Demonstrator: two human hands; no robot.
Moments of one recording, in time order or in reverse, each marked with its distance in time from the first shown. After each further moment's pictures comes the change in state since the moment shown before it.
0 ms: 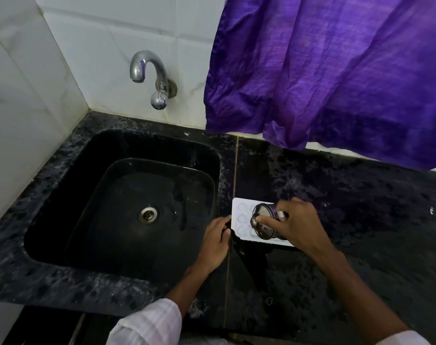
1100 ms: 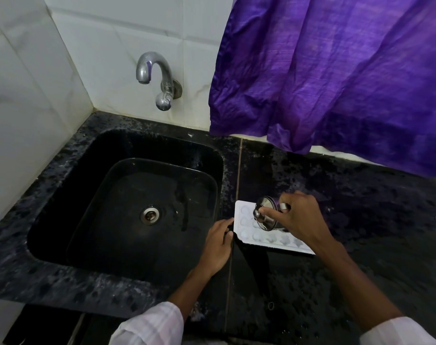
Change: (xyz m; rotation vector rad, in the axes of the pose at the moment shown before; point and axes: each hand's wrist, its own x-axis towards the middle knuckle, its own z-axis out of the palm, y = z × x) left_hand 0.005 -0.008 0.003 0.009 0.027 0.035; right_hand 0.027 0.005 0.001 -0.030 -0.011 0.055
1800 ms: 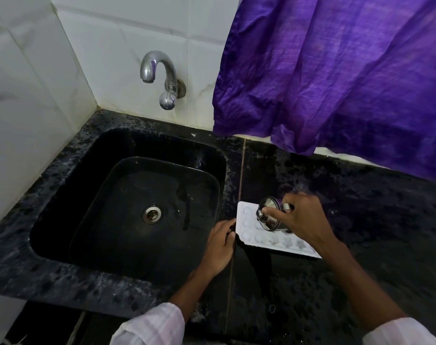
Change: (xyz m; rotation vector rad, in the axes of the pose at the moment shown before) left_hand -0.001 0.002 0.000 0.005 0.010 -0.010; right_hand 0.005 0.009 0.005 0.029 0.017 -0.015
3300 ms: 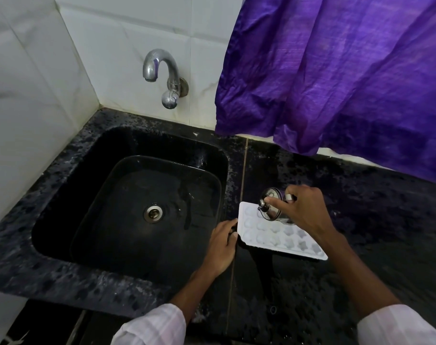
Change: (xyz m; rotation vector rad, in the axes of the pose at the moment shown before) left_hand 0.002 0.005 0.001 -0.013 -0.007 -0.055; right_hand 0.020 0.004 0.000 -0.003 0.019 0.017
